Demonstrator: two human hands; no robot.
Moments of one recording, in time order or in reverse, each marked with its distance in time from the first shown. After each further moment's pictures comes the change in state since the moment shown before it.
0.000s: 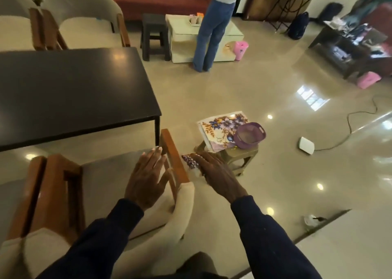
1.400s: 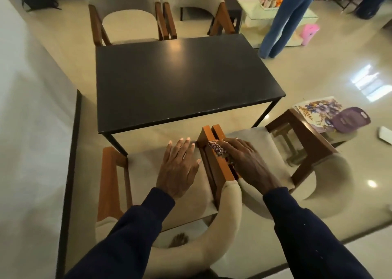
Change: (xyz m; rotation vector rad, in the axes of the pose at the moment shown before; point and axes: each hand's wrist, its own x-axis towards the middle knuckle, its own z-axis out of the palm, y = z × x) left_hand -0.289 -0.489 -0.252 0.091 0.016 -0.030; right_hand 0.185 -0.571 0.195 -0.070 0.042 -0.043
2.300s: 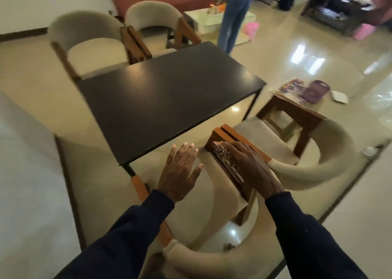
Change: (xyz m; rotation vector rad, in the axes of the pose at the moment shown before) left_hand -0.010 -0.183 -0.053 -0.103 -0.022 0.416; right_hand 0.037 -0.199 0.024 0.024 0.120 0.358
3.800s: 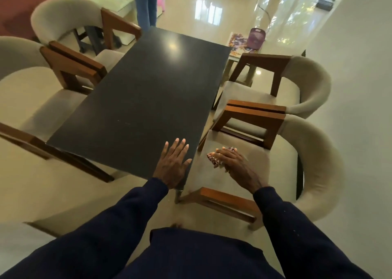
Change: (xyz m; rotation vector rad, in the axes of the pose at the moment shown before) left_hand 0.064 -0.392 -0.014 -0.094 -0.431 0.547; right_hand 0.156 -0.237 0.221 0.015 0.066 0.526
